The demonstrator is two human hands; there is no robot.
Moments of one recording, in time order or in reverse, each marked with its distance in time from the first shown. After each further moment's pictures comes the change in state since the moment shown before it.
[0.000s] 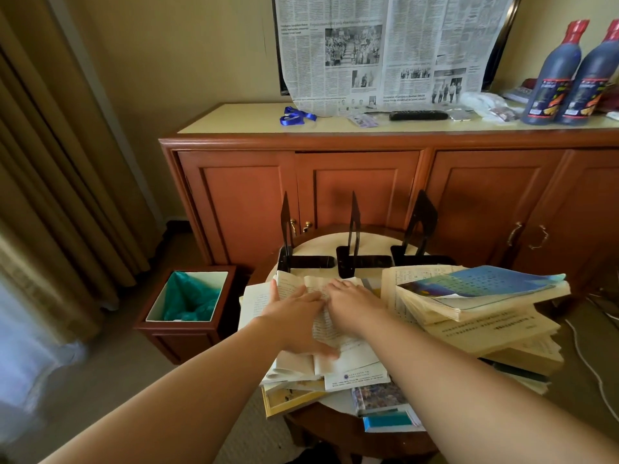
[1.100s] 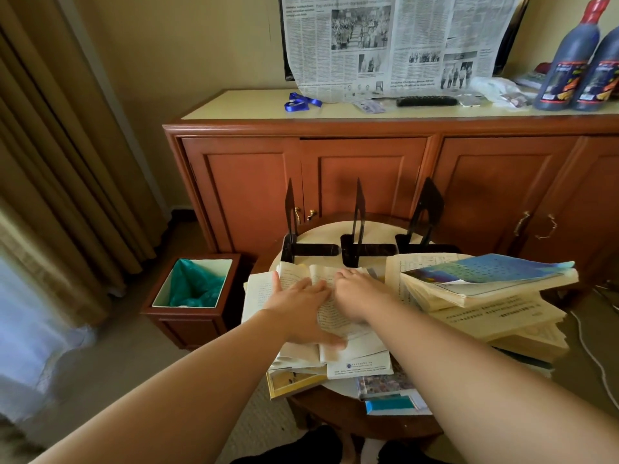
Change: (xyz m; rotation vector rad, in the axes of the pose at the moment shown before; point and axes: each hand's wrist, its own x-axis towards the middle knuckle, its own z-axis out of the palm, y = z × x) left_hand -0.005 0.003 0.013 -0.030 0.039 -0.029; right_hand 0.005 0.006 0.007 -0.065 -0.040 0.037
